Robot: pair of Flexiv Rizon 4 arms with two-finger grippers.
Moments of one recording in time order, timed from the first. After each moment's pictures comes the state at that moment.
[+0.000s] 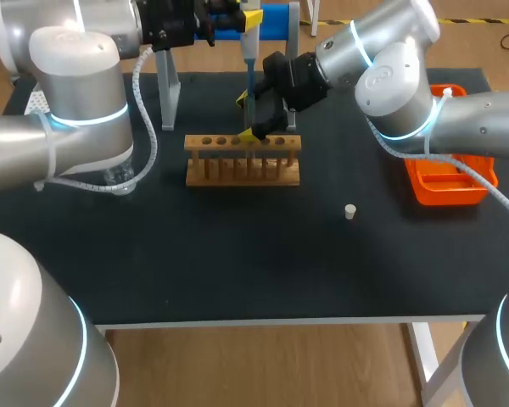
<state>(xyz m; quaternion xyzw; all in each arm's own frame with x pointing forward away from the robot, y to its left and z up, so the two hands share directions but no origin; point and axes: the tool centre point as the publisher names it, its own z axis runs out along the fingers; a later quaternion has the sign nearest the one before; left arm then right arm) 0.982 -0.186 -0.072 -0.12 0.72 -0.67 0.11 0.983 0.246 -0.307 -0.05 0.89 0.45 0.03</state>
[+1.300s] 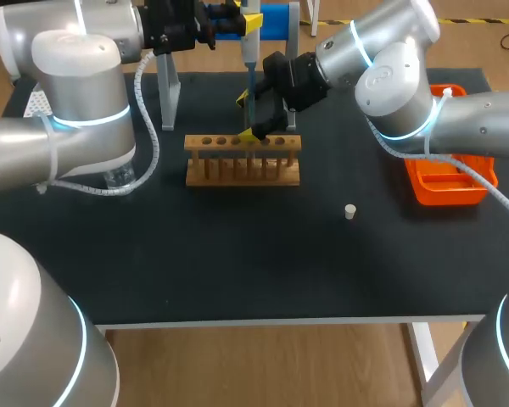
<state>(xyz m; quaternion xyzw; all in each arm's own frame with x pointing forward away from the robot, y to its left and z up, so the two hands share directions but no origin) 0.984 -0.187 -0.079 -0.12 0.72 -0.67 0.11 0.983 0.246 -0.307 -0.05 0.89 0.45 0.03</state>
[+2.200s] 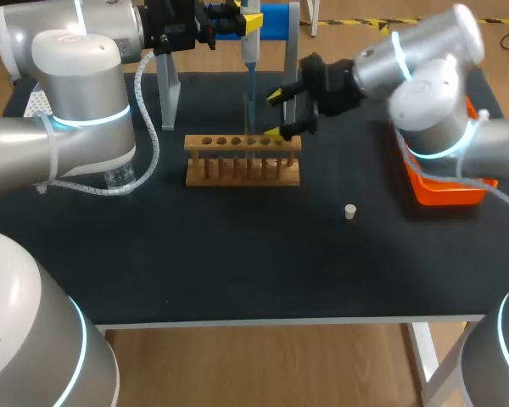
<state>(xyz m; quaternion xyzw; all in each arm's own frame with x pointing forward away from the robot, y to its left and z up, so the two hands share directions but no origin) 0.984 -0.187 -0.079 -0.12 0.72 -0.67 0.11 0.974 0.184 -0.298 0.03 0.88 0.48 0.05</state>
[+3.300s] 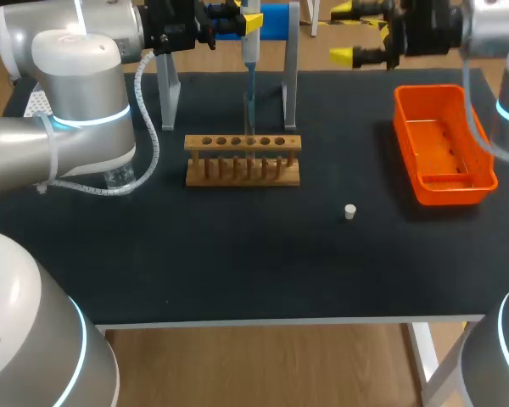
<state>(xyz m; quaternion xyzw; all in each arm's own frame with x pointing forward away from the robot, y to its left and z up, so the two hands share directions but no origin) 0.984 -0.187 -0.079 -0.12 0.72 -0.67 0.11 0.935 0.104 -0.079 -0.02 0.75 0.65 0.09</state>
